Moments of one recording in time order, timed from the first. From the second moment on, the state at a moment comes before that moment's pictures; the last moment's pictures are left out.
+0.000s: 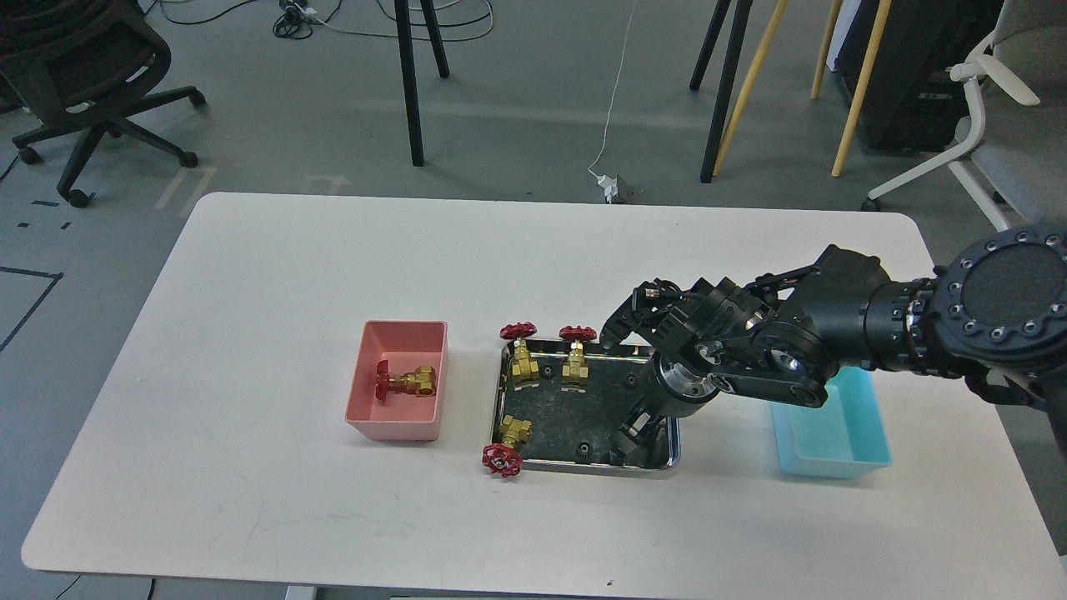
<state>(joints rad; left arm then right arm) -1.32 0.79 -0.85 -0.73 0.66 -0.15 -0.16 1.37 0.00 -0.74 0.88 -1.18 0.48 0.18</state>
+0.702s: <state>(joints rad) -1.33 0.83 -0.85 -0.72 0.66 -0.16 -0.16 1.37 0.00 -0.74 0.88 -1.17 0.49 0.18</state>
